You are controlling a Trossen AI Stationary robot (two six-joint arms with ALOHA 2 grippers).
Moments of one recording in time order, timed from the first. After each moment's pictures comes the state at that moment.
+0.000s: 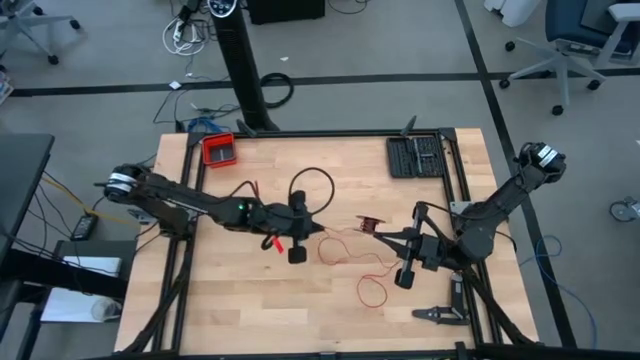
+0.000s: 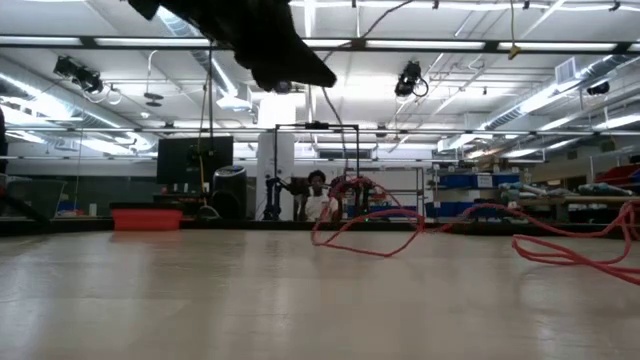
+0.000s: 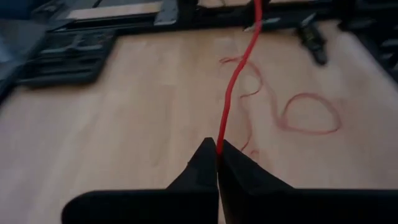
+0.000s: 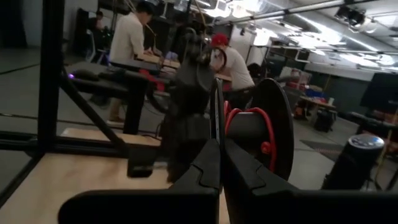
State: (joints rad) left arm -0.17 1.49 0.95 0.04 -0.22 -0.03; right arm 0.76 1.20 0.72 0.70 1.04 -0.40
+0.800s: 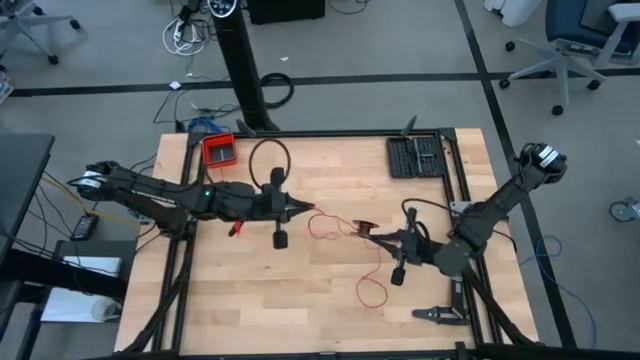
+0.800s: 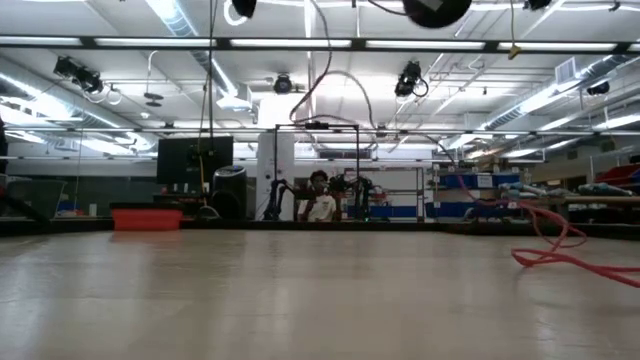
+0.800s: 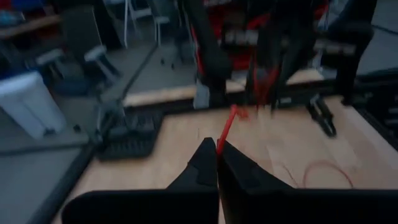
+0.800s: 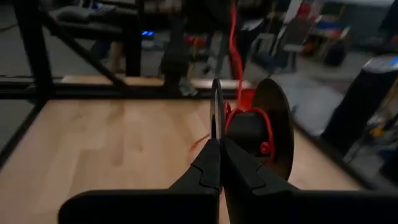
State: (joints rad) left arm -0.17 1.22 0.95 0.09 -0.30 0.13; right arm 0.72 1.19 0.72 0.20 1.02 0.13
